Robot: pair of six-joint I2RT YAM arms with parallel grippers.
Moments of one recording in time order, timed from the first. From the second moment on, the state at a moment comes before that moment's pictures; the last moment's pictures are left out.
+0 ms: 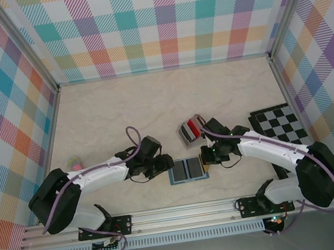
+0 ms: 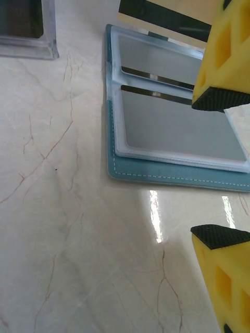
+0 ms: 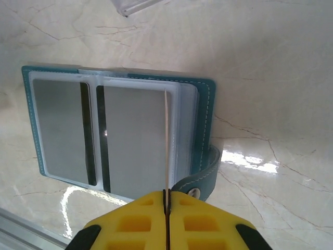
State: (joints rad) left arm -0.82 1.42 0.68 -0.32 0.18 -1.07; right arm 0.70 1.30 0.75 -0.69 -0.20 0.63
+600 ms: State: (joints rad) left arm -0.83 1.50 0.68 -0.30 0.18 -1.07; right arm 0.70 1.33 0.74 -0.63 -0.20 0.66
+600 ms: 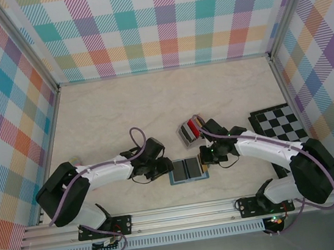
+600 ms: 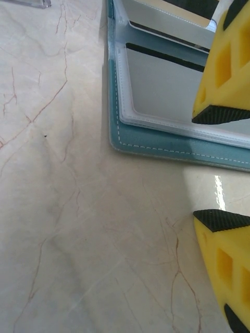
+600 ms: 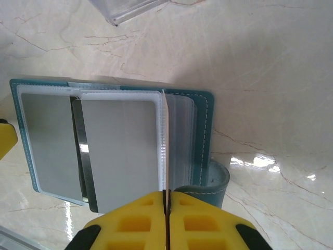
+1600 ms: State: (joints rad) left arm -0.83 1.52 0.71 -0.34 0.16 -1.07; right arm 0.69 1.27 0.71 -0.63 -0.19 0.71
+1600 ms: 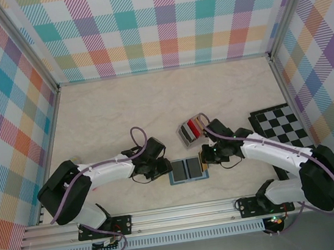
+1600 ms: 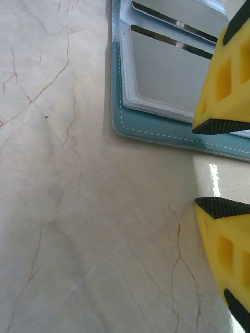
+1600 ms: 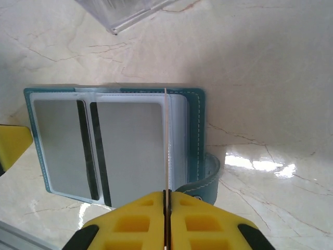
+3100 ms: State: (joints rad) left arm -0.83 1.53 0.72 -0.36 0.16 -1.07; right arm 0.69 1.29 0.69 -0.61 -0.19 0.67
